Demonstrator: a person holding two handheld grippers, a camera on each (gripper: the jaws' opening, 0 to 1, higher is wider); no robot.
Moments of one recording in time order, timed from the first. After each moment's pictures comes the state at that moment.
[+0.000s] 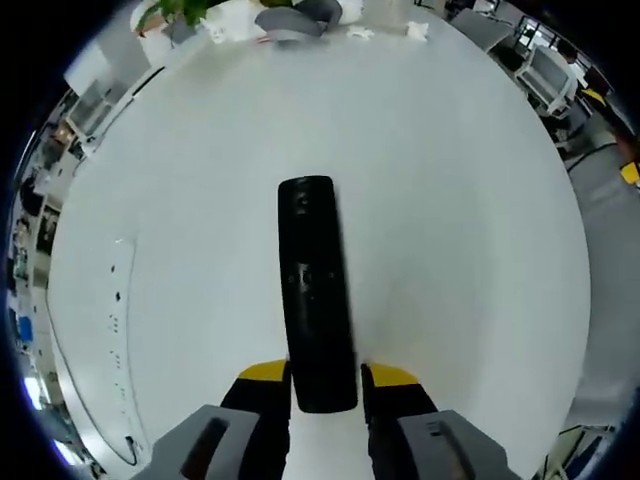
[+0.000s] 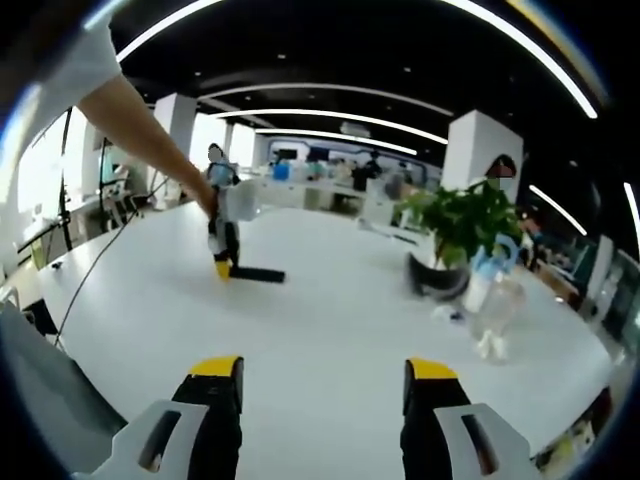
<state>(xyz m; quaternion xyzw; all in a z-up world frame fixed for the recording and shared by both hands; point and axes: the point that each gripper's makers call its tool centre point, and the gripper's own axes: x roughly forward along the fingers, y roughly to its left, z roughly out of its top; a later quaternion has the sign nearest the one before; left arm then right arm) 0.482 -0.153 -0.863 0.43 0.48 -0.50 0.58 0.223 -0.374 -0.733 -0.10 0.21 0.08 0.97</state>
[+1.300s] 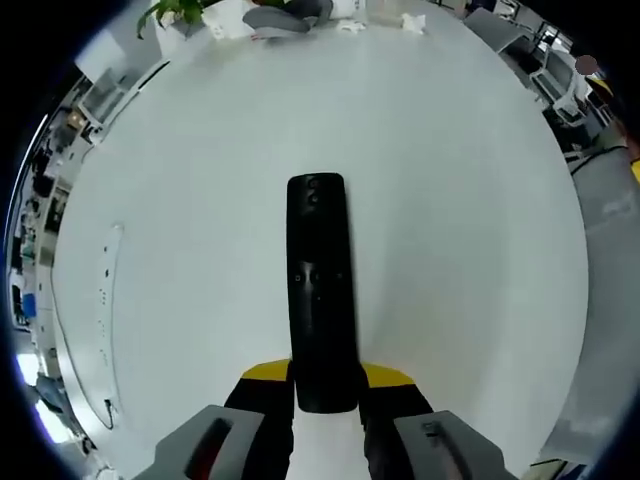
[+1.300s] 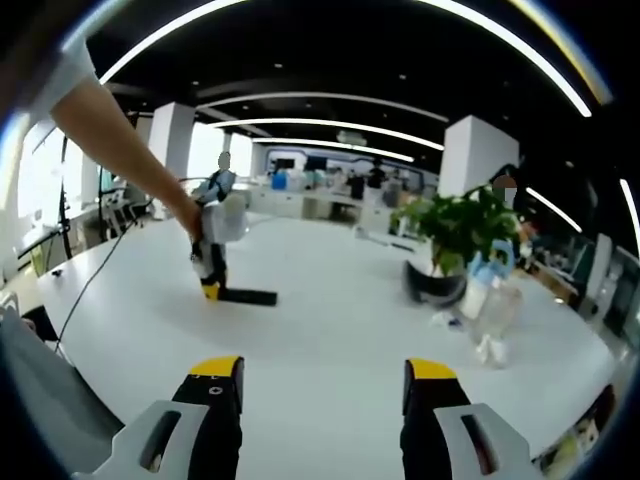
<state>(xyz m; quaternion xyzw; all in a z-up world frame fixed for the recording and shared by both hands) 0.438 -0.154 -0.868 0.43 0.50 -0.46 0.60 0.224 -0.374 -0.724 -0.09 0.19 0.08 0.97</state>
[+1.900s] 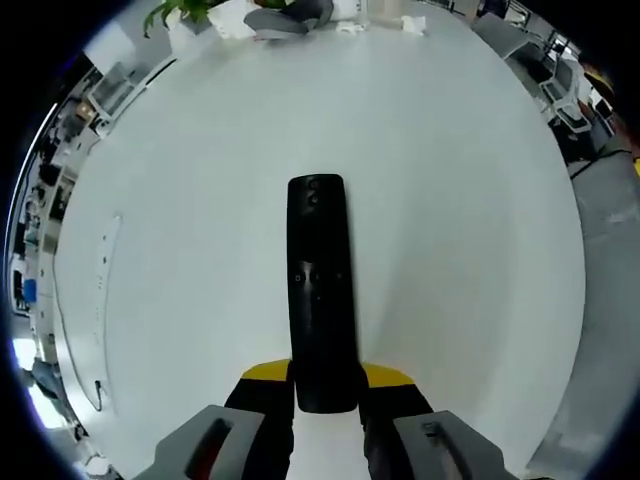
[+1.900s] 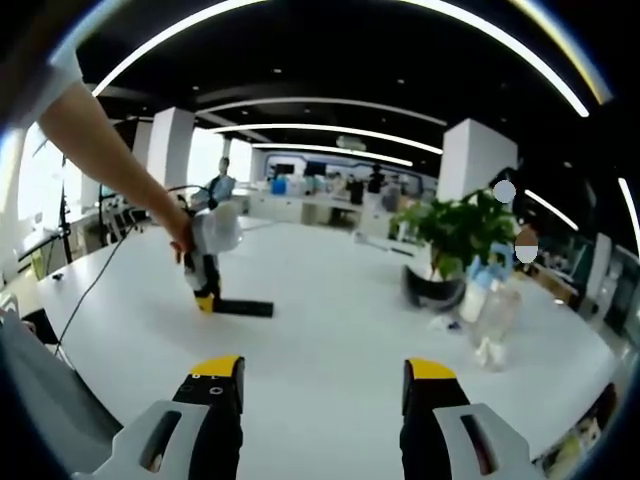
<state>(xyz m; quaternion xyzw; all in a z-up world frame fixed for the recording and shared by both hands) 0.414 -0.155 -0.867 0.41 0.50 -0.45 0.61 0.223 -0.375 -0.720 -0.09 0.18 0.08 0.98</state>
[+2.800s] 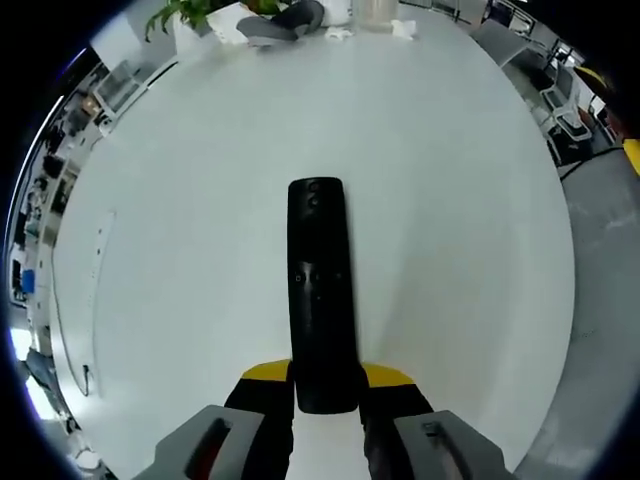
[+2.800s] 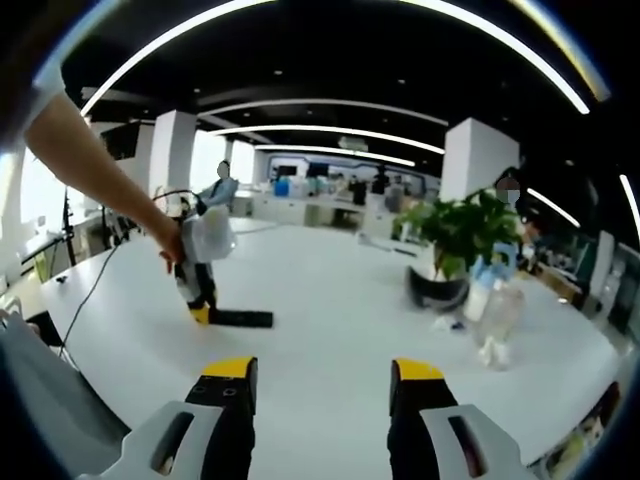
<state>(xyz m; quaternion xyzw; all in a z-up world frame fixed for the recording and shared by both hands) 0.379 -0.158 -0.868 0.40 0.50 -0.45 0.63 0.221 -0.370 -0.718 -0.08 0.18 0.09 0.98</state>
